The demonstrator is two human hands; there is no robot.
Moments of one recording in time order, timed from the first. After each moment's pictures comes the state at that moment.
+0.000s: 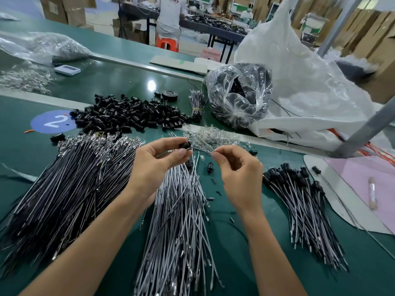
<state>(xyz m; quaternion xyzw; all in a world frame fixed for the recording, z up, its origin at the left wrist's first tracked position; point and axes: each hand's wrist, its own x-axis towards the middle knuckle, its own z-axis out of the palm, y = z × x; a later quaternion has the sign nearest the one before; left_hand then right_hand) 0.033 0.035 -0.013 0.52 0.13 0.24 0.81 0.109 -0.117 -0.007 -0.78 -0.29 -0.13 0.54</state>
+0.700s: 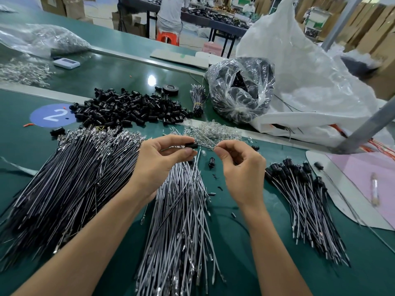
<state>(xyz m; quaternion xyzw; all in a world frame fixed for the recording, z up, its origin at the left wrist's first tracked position) 0.035 0.034 -0.018 0.59 0.10 0.23 0.76 0.111 -0.116 -0.008 -0.79 -0.29 -0.16 0.52</state>
